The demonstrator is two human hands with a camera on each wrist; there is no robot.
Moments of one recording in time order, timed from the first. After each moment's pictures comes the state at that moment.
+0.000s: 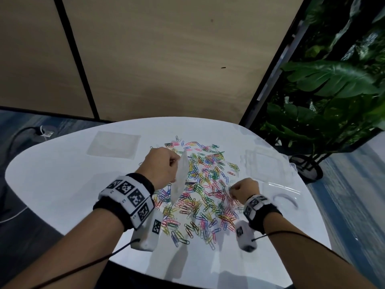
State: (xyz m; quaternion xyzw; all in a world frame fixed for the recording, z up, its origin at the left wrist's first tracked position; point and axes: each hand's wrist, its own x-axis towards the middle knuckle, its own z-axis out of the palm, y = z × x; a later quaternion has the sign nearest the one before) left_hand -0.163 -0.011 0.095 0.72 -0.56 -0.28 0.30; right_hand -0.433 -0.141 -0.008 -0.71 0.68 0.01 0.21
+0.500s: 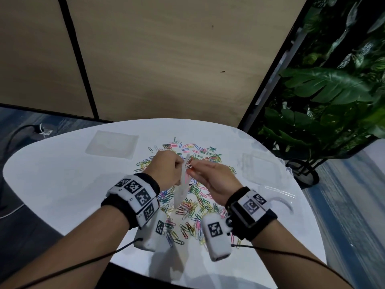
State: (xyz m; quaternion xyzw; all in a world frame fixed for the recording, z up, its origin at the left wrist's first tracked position) left_hand -0.184 -0.016 0.098 0.71 -0.53 -0.35 0.31; right_hand -0.343 -0.061 0.105 -0.39 0.42 -0.32 0.75
